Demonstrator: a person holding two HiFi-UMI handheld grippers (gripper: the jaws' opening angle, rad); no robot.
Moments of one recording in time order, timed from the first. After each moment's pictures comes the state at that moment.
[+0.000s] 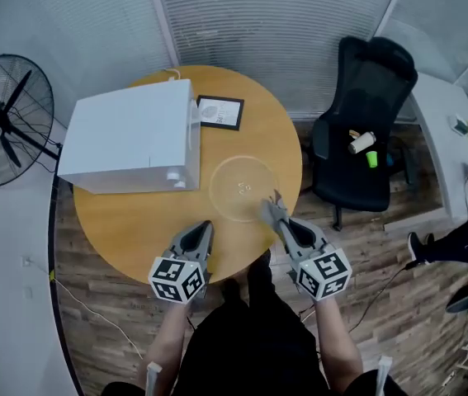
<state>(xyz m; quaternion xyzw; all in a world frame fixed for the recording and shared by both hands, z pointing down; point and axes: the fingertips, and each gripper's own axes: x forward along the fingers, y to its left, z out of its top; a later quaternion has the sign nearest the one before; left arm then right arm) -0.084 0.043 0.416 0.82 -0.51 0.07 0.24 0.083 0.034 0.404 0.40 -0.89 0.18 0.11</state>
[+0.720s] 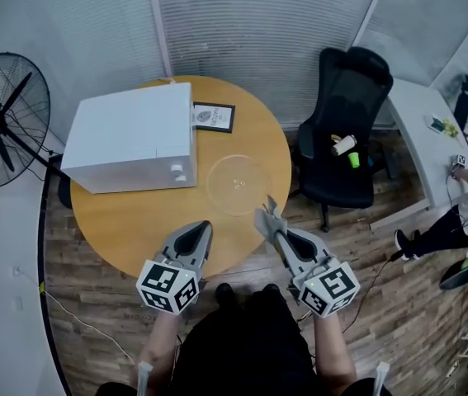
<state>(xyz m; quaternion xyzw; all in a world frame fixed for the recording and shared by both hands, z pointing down) -0.088 0.107 0.333 0.87 -0.46 0.04 0.17 0.056 0.129 0.324 0.40 -0.91 0.13 0.06</state>
